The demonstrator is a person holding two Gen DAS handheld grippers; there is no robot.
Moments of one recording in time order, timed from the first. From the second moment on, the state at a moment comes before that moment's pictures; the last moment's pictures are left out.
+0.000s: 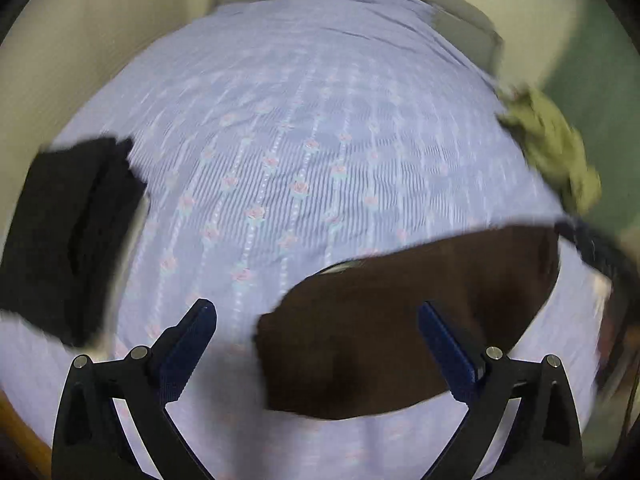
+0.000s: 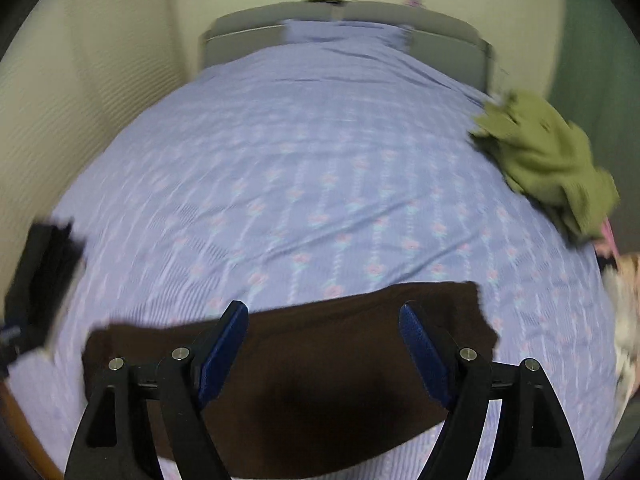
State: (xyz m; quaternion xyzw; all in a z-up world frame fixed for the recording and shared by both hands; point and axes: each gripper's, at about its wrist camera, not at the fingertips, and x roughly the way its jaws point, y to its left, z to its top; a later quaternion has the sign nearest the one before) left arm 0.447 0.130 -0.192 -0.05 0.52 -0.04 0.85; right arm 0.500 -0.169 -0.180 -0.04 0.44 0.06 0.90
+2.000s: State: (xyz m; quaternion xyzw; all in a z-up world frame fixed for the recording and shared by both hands) left arm 0.610 -0.096 -0.328 0.08 0.62 -0.20 0.75; right arm 0.527 -0.387 -0.307 0.17 0.52 -0.10 0.83
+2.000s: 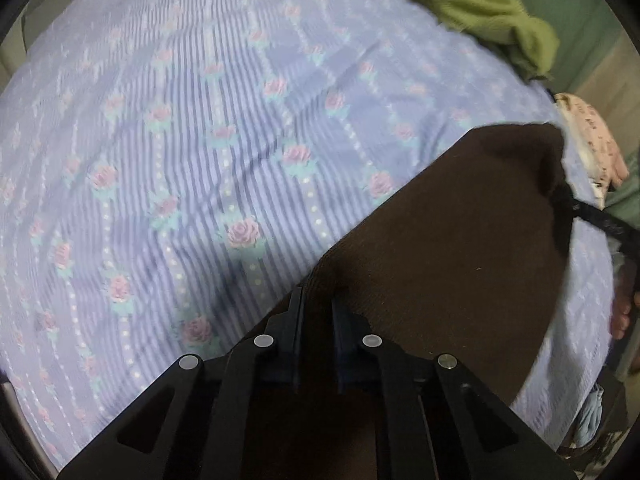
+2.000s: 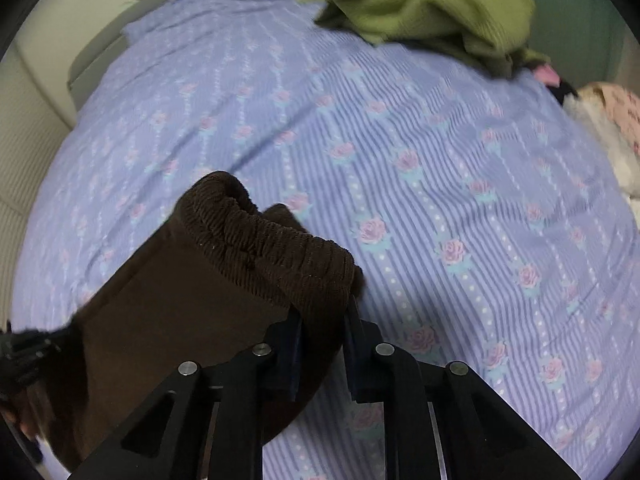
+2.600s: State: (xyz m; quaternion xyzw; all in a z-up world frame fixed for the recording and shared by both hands) left arm 0.541 -0.095 -0.235 0.05 0.50 -0.16 0.85; right arm 0.545 -0.371 -0.241 0.04 0.45 0.00 0.89
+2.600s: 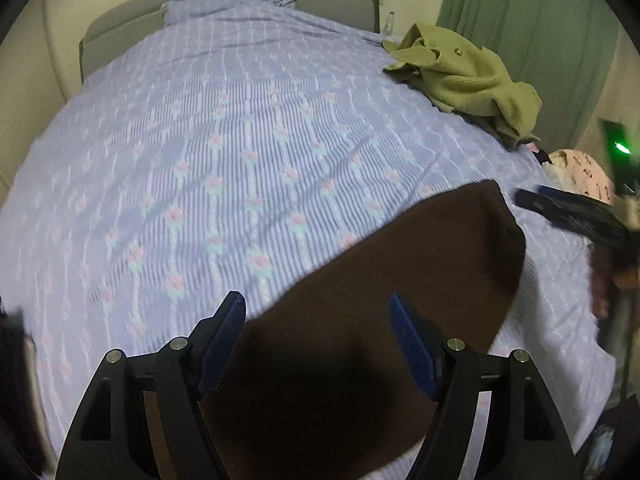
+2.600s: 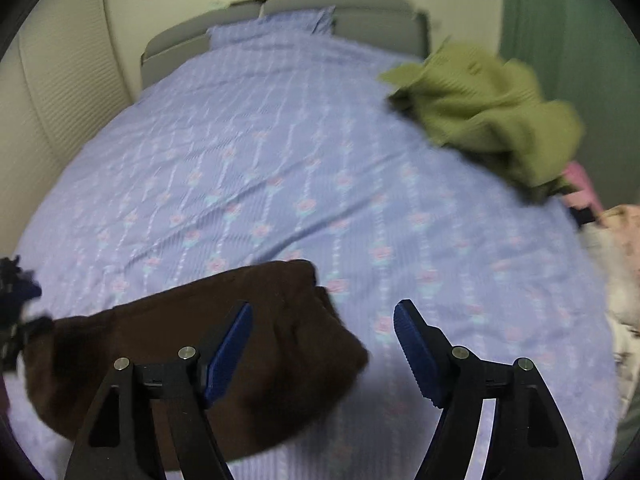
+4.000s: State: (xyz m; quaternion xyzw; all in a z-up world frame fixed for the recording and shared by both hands) left arm 0.498 -0.133 -0.269 -0.01 0.57 -0.16 0.81; right arm 0.511 -0.435 -0.305 0.29 0.52 -0.01 0.81
